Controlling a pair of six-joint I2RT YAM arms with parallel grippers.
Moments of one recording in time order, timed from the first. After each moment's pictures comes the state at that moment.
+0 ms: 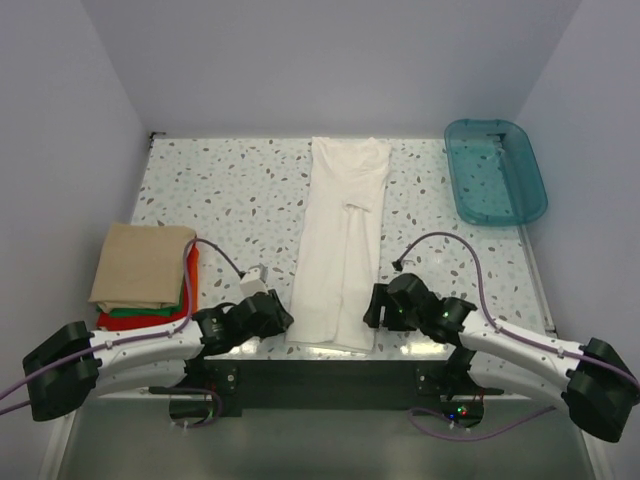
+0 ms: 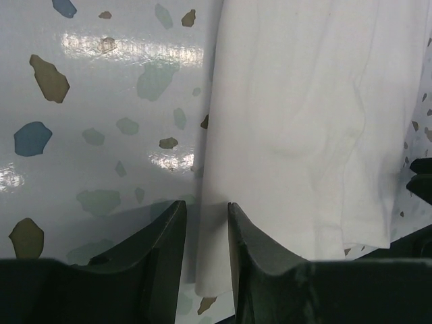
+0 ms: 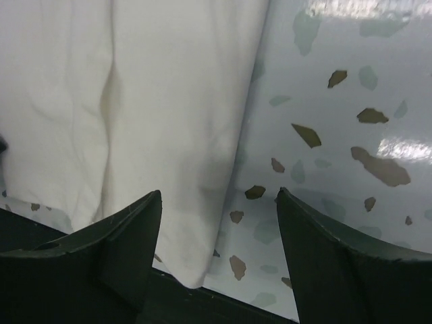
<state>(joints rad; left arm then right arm) -1.04 0.96 0.26 -0.13 -0.32 -1.12 0.83 0.93 0.41 -0.38 0.14 0.85</state>
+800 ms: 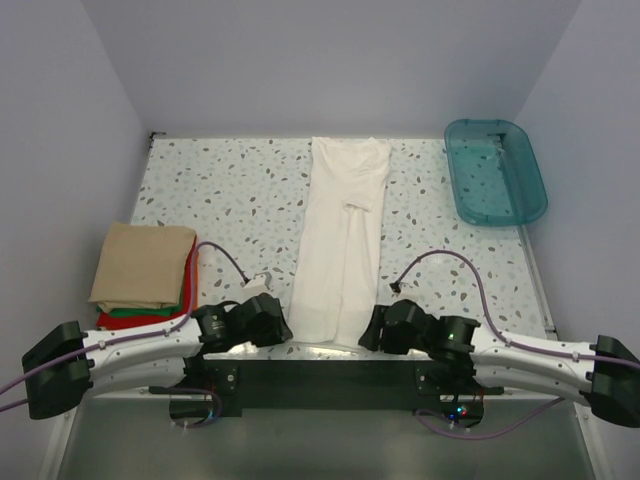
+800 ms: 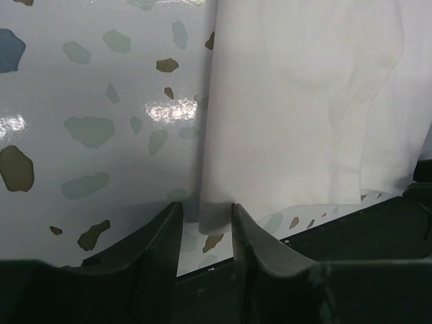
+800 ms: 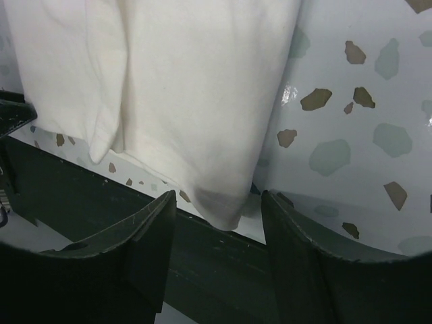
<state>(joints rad) -1.08 0.95 0.34 -0.36 -0.20 -1.17 1.14 0.80 0.28 -0.39 0.16 1.17</state>
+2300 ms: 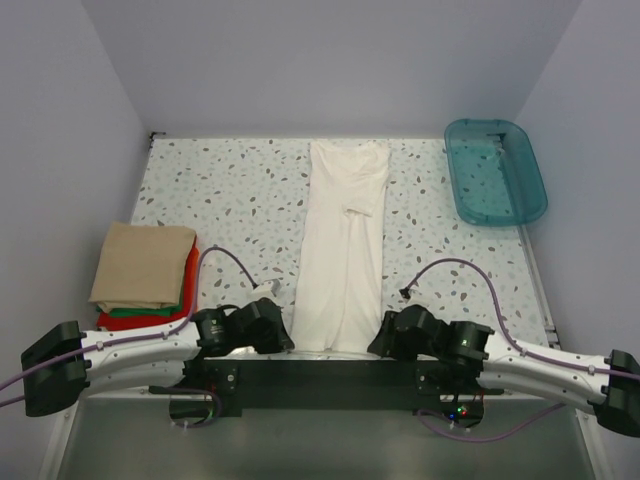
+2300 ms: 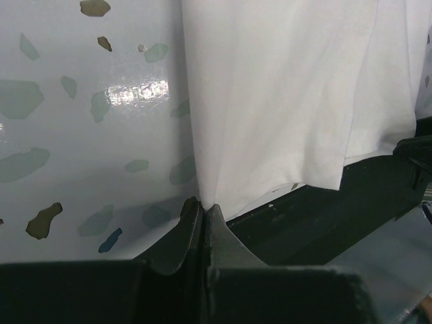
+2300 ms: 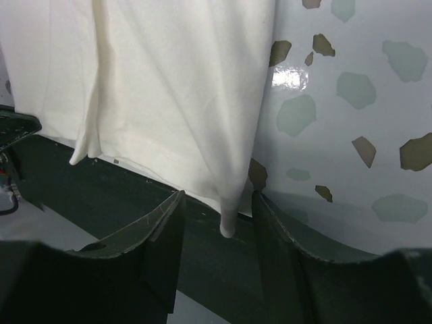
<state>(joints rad) -1.13 0.93 0.31 -0.31 -0.09 -1.15 1.14 0.64 0.24 -0.52 0.12 1.23</state>
